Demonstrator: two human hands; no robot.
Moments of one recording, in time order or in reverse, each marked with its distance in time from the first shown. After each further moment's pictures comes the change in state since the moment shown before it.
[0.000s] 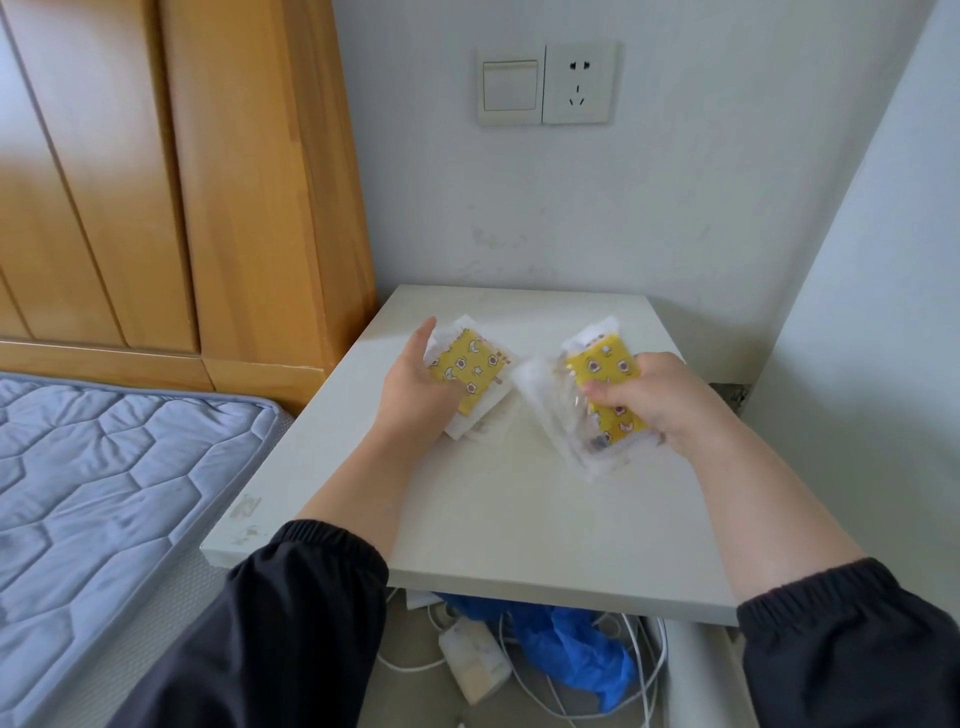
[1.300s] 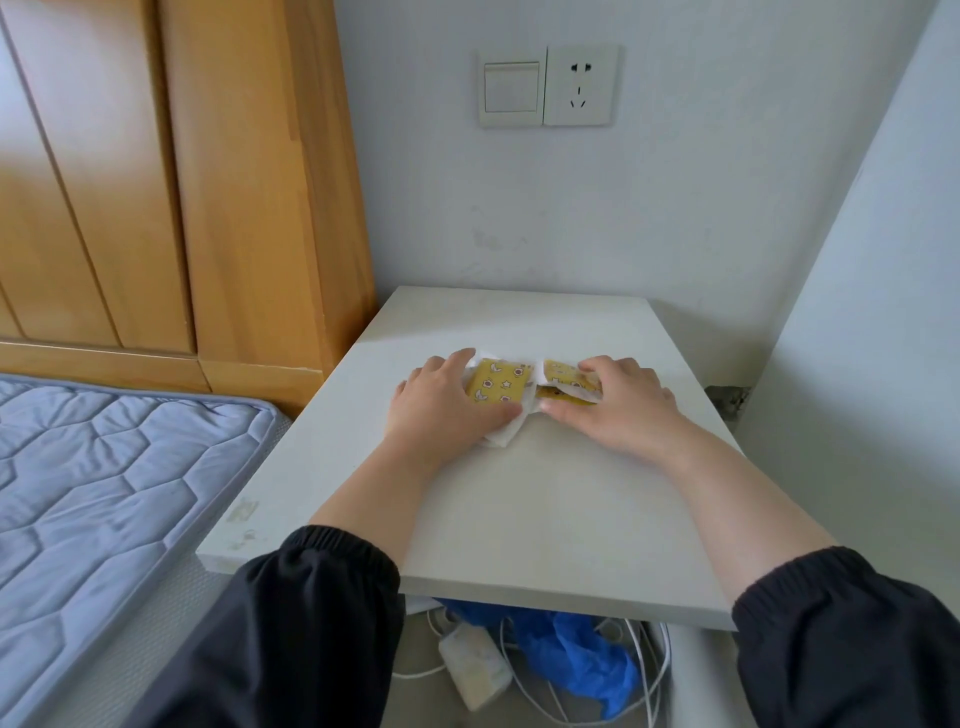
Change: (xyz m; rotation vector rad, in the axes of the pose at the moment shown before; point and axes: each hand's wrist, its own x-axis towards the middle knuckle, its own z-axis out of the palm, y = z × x) left_hand 0.003 -0.003 0.012 0.603 -0.079 0.181; right_hand 0.008 0.012 0.024 -0.597 0.041 -0.196
